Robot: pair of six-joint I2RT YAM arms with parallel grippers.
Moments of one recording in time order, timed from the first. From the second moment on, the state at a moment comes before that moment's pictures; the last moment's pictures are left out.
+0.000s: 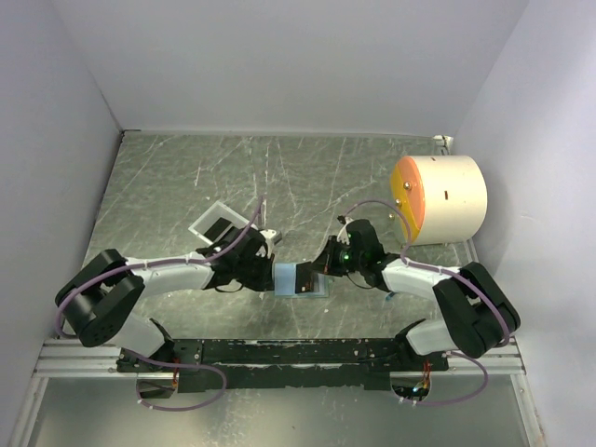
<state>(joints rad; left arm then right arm) -0.82 1.47 0.64 -0.07 0.18 -0.45 0.53 1.38 0.46 0.22 -0.38 0.72</state>
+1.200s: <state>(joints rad) -0.86 1.49 0.63 -0.03 0.13 -0.46 0.50 1.41 0.34 0.43 -0.39 0.79</state>
